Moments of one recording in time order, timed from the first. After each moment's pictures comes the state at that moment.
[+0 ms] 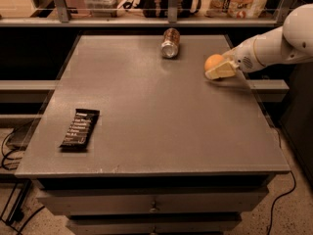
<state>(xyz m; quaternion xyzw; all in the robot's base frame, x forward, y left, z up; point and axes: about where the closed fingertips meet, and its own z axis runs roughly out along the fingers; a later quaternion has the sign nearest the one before) 0.704 -0.193 0.859 -0.43 0.80 0.11 0.40</state>
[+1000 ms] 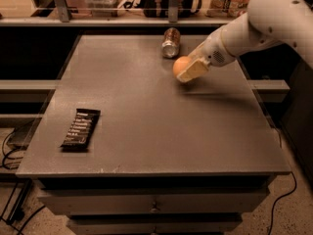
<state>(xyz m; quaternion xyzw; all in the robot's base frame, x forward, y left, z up) 0.675 -0.100 0.881 -0.52 0.76 0.11 0.37</state>
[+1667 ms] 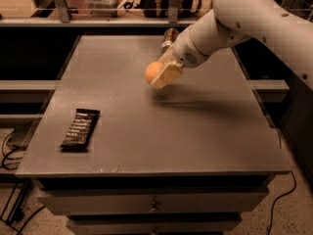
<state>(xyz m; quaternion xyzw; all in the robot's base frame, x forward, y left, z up) 0.642 -0.010 0.887 -0.60 0.71 0.13 0.34</state>
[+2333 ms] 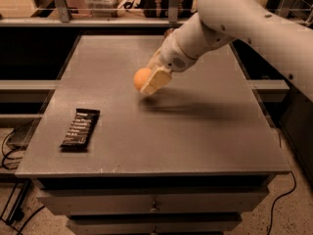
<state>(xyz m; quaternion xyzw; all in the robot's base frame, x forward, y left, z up) 0.622 0.020 0.881 -0.64 0.68 0.14 0.33</state>
